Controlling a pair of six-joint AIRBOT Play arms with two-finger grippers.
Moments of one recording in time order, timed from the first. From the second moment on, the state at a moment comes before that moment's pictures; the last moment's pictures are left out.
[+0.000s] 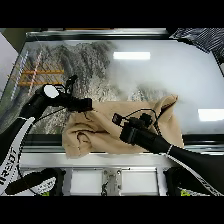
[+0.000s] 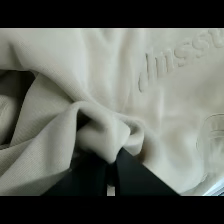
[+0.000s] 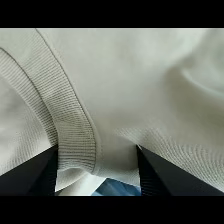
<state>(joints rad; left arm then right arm) -0.20 -1.32 1.04 0.98 -1.07 -1.50 0.96 -1.32 0.98 -2.11 1.44 1.62</state>
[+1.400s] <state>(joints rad) -0.16 -1.30 1.27 0.98 -1.17 -1.52 0.44 -1.17 1.26 -1.78 1.45 1.70</state>
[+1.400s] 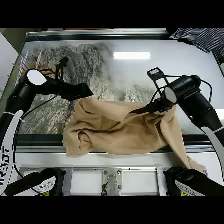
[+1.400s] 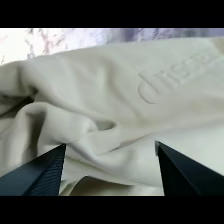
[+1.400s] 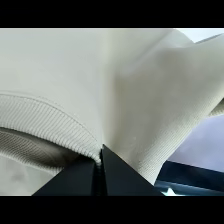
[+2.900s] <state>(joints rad) -0.99 -1.53 1.44 1.81 -0.99 -2.17 0.31 -1.10 1.28 -1.46 1.39 1.83</state>
